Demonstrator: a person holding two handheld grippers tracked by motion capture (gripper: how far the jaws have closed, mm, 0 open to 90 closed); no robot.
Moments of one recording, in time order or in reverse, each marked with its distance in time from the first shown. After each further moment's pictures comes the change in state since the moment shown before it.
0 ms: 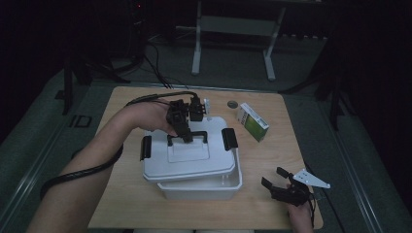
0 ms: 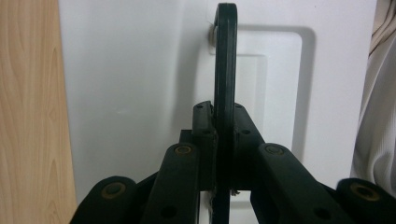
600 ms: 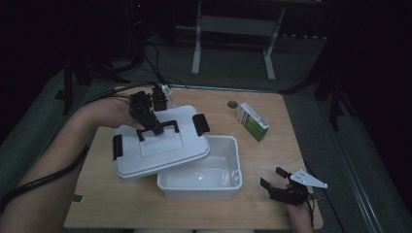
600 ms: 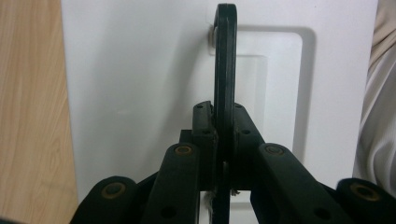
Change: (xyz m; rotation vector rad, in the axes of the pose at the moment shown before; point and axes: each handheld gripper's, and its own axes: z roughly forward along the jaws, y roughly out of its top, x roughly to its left) left arm 0.013 -0.084 -0.028 -0.058 0.038 -0.176; right arm 0.004 0.000 0.003 0.023 -0.021 -0.042
